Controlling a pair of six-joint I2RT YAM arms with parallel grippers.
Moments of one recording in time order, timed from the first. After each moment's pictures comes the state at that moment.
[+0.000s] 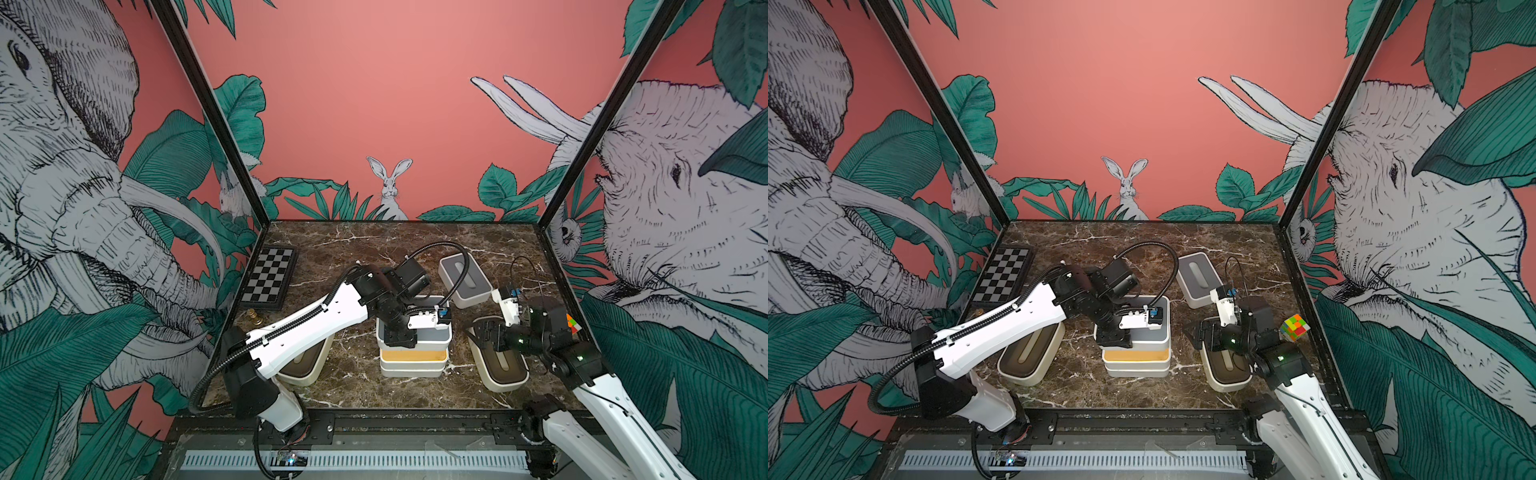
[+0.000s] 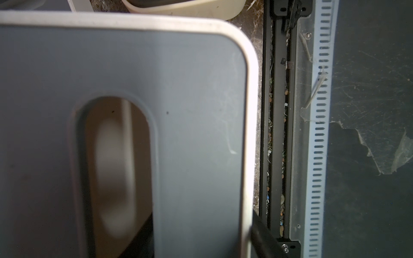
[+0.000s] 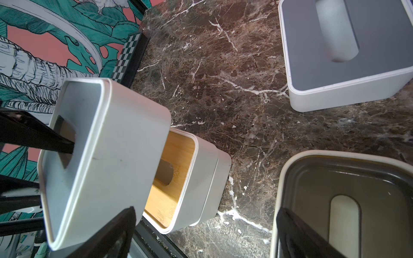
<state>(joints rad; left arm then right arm) -1.02 1.55 1.57 -1.26 0.22 0.61 0.33 0.67 0.67 -0.69 -0.45 0.34</state>
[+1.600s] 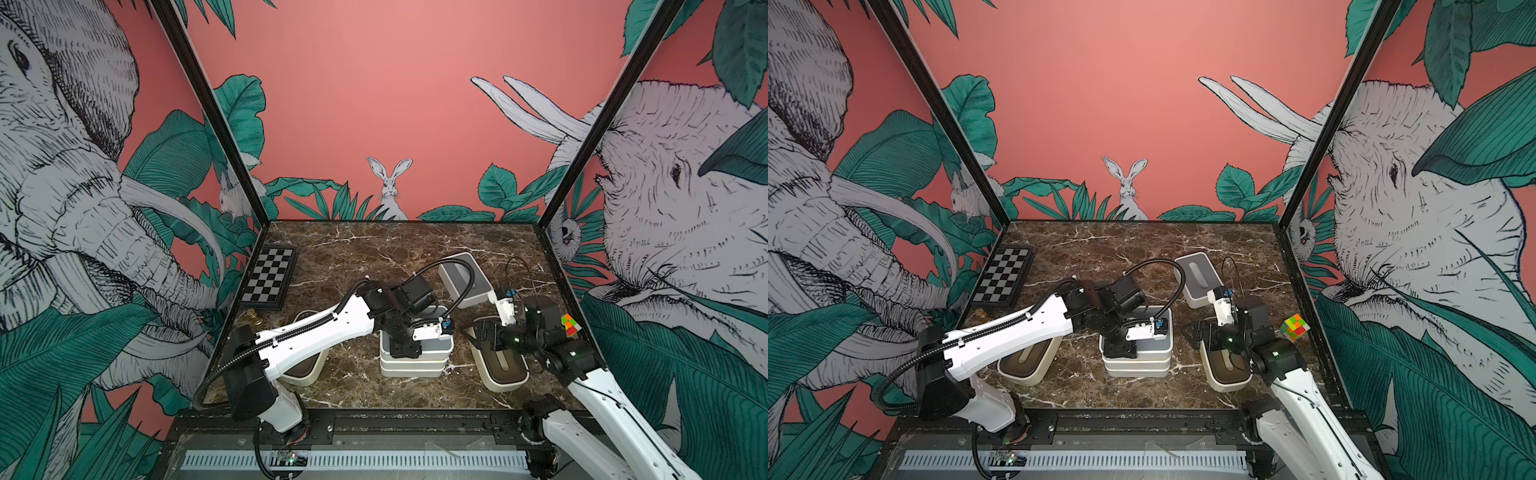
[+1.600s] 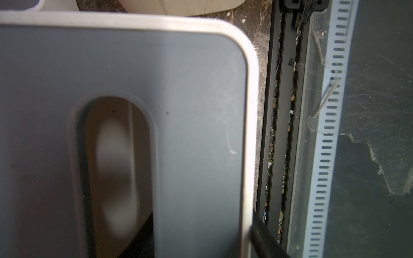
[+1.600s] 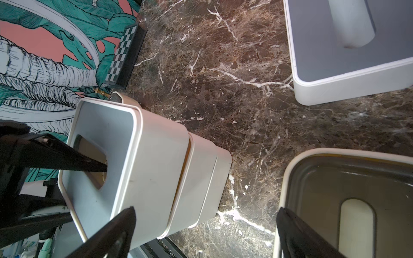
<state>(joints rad) -1.08 1.54 1.42 -1.13 0.18 0.50 0.33 0.71 0.64 -0.66 -0.48 0.34</state>
